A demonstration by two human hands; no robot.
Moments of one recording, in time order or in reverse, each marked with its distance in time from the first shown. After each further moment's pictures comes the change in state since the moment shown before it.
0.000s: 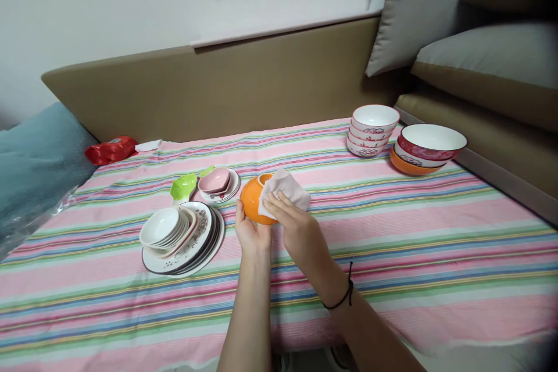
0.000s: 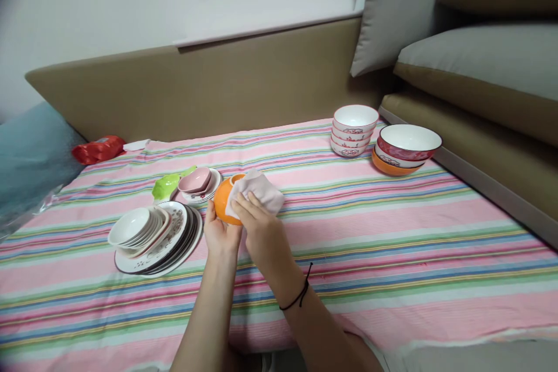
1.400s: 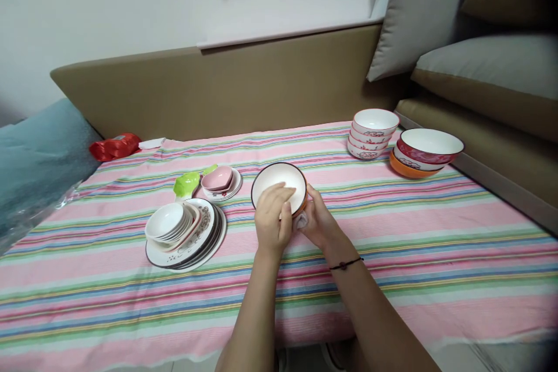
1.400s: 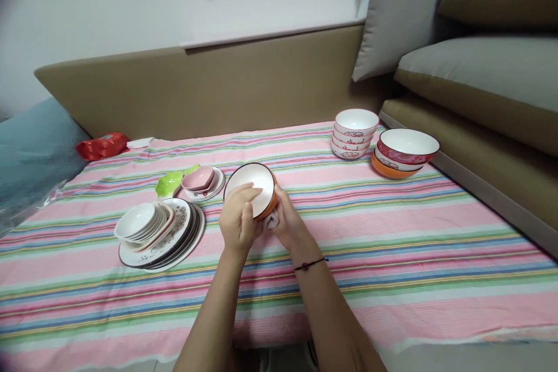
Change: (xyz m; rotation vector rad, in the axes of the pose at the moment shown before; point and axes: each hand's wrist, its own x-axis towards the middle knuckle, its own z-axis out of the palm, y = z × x) left_hand -0.024 -0.011 -0.007 0.988 -0.659 0.694; right_hand 0.020 0.021 -0.024 1.195 -0.095 0.782
